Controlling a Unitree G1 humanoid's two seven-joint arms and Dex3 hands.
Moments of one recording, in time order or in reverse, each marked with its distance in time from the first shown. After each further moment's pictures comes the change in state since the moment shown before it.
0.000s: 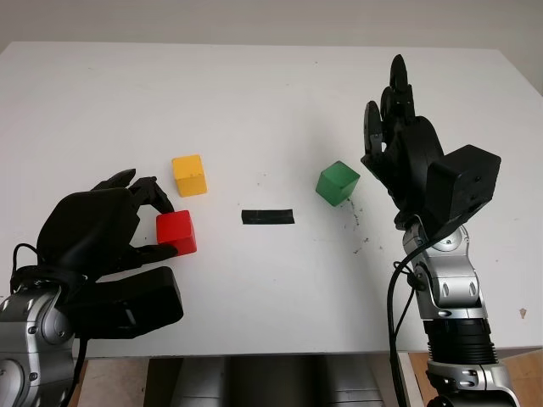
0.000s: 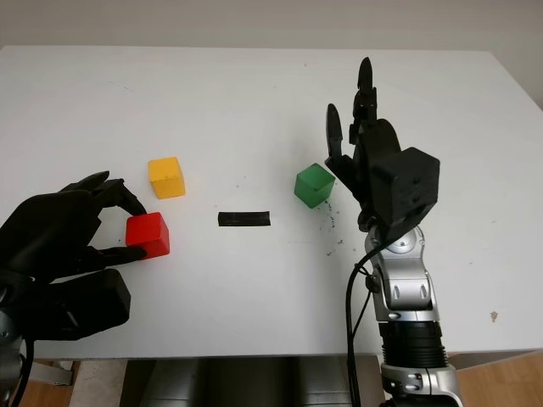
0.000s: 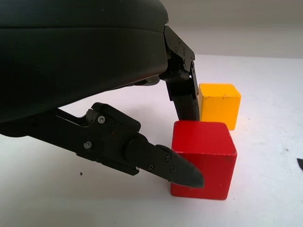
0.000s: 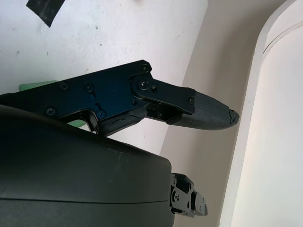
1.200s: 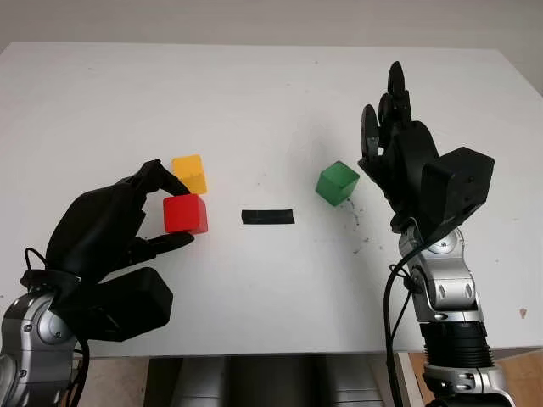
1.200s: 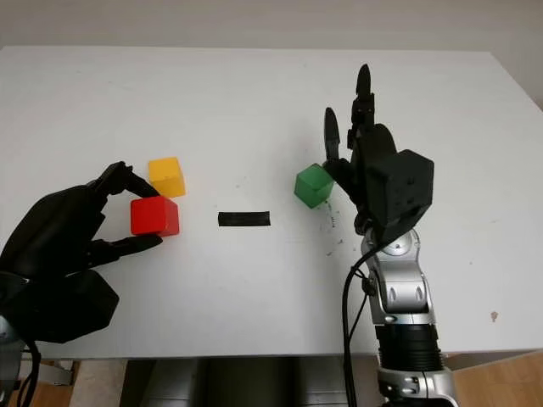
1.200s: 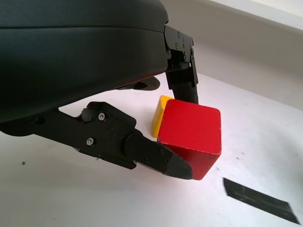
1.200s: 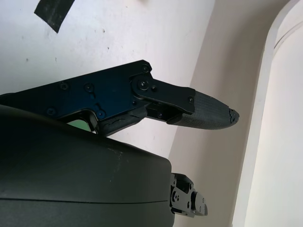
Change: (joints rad) left arm -0.035 -0.040 0.061 0.082 -0.334 -0.183 0.110; right arm 0.014 0.018 0.019 -0.015 -0.020 0.048 -0.022
